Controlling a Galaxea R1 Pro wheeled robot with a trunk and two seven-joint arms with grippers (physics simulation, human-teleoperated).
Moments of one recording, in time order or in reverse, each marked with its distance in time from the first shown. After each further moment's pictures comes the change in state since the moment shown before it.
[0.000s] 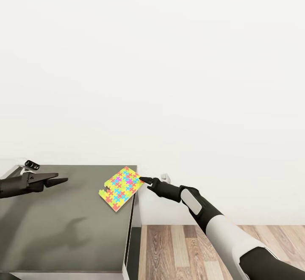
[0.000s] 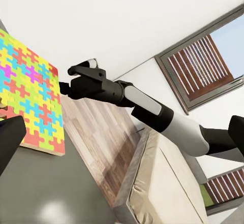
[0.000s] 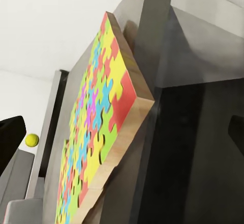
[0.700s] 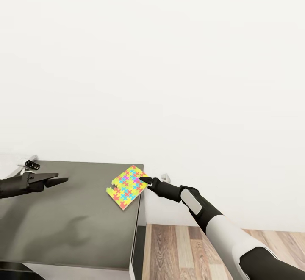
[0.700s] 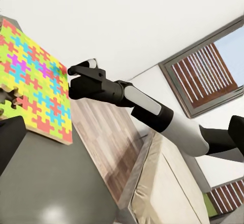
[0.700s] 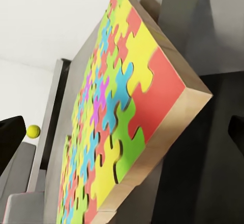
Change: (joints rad) left arm 0.000 -0.001 0.000 0.000 0.000 0.000 0.000; right arm 0.000 0.000 0.000 0.000 0.000 0.000 0.000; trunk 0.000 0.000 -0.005
